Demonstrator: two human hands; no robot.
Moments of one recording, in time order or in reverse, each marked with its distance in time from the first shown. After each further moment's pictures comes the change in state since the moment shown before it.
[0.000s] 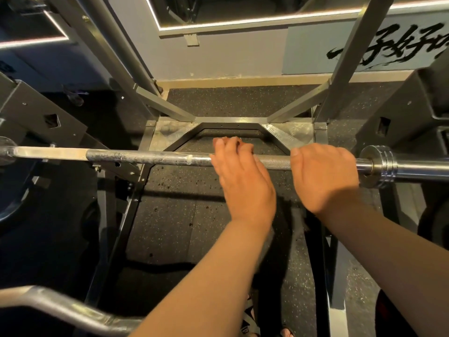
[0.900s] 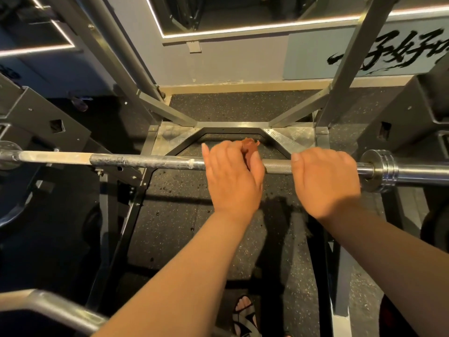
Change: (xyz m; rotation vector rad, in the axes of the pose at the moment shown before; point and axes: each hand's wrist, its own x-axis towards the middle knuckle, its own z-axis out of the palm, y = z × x) left_hand 0.023 -0.022 -0.009 0.095 0.092 0.157; right_hand -0.001 0.000 0.000 0.046 0.016 0.004
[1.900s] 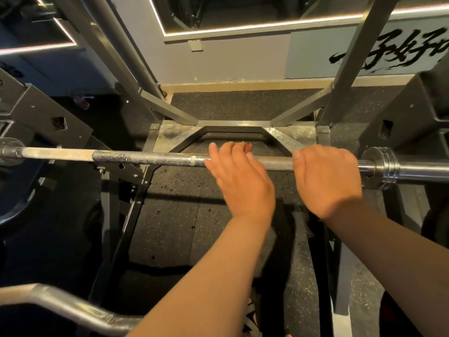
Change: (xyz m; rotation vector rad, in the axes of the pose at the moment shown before) left_hand -0.013 0.022 0.009 -0.006 -0.017 -0.237; right_hand 0.001 0.003 0.005 -0.072 -0.021 -0.038
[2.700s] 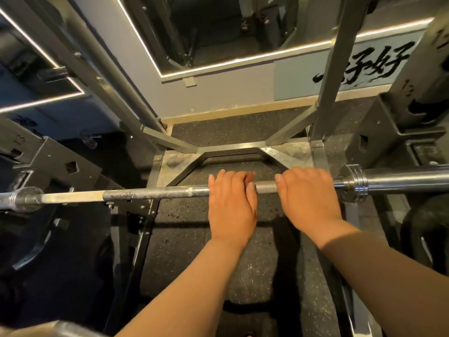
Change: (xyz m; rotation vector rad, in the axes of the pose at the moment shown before) left_hand 0.014 -0.013 -0.029 0.111 -0.234 0.352; right_hand -0.005 -0.003 -0.011 0.107 -0.047 0.057
